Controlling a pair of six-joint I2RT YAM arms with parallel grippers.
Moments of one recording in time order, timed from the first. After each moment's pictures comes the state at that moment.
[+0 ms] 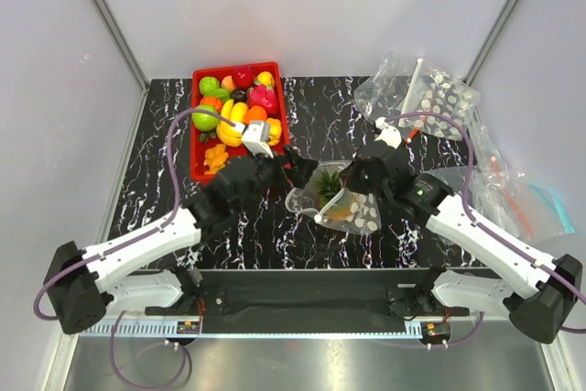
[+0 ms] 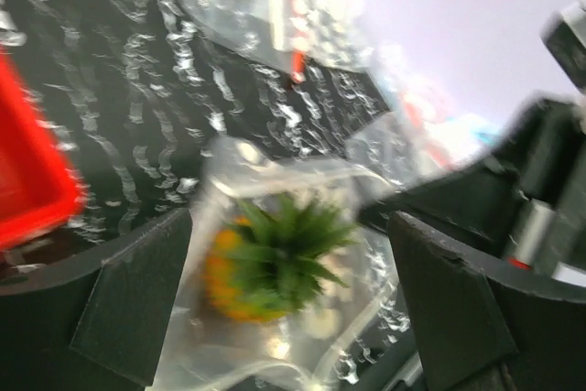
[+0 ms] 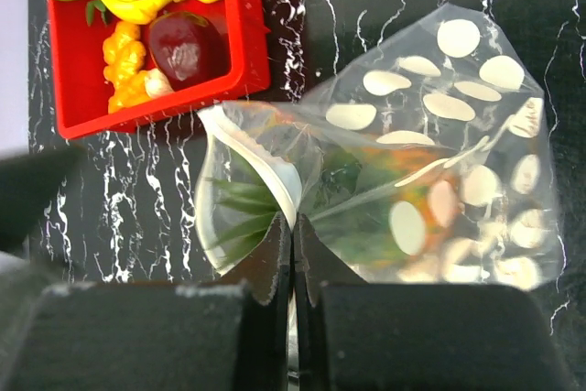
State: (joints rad) left arm -0.93 1.11 0.78 0.21 -0.25 -0.61; right arm 0.78 1.10 1.02 -0.54 0.33 0.84
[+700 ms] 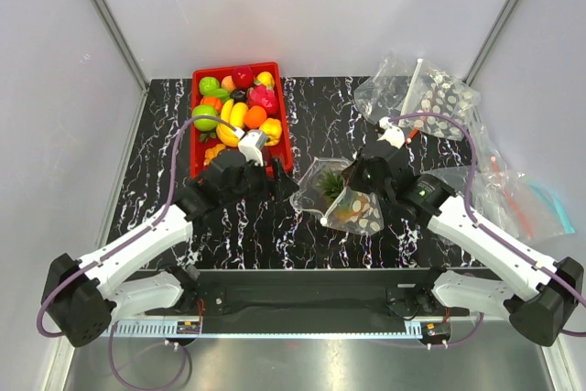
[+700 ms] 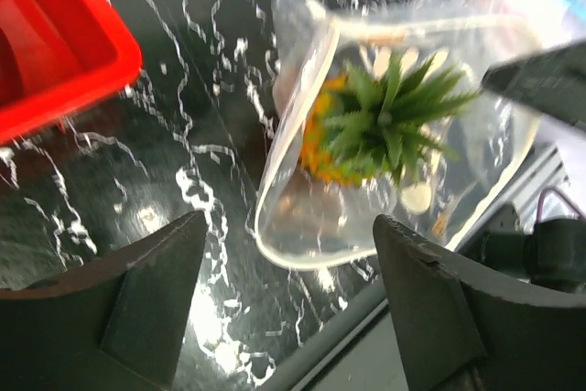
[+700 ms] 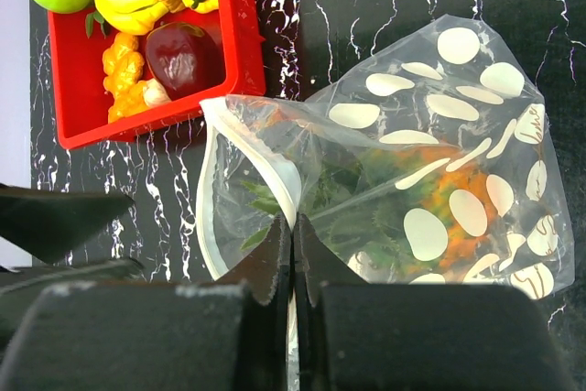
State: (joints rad) left arm -0.70 1.07 0.79 -0.17 0.13 -0.56; right arm 0.76 1.09 1.01 -0.53 0.32 0.84
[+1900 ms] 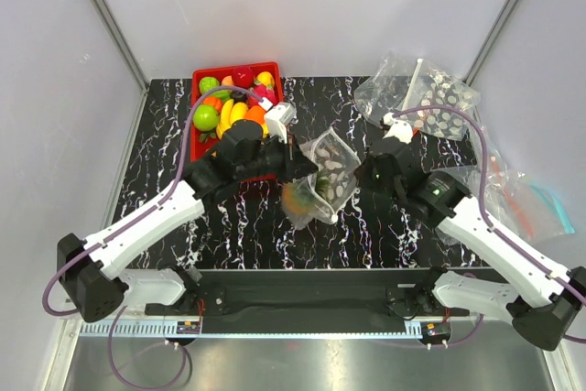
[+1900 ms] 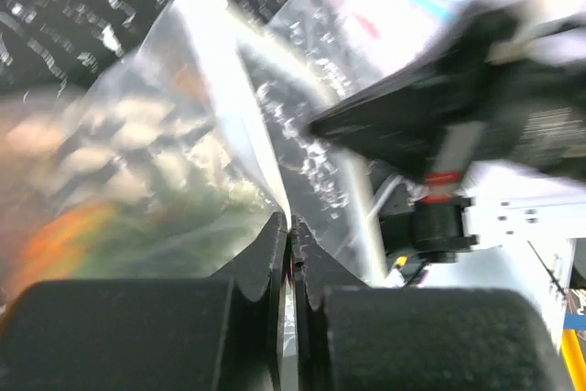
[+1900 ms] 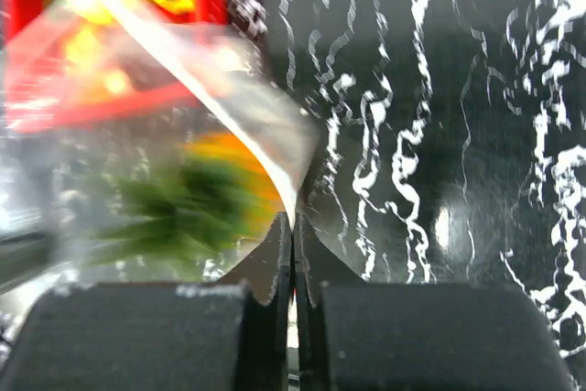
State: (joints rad) left arm -0.79 1.23 1.14 -0.25 0.28 -0.55; right arm 0.76 1.06 1.08 -0.69 0.37 0.71
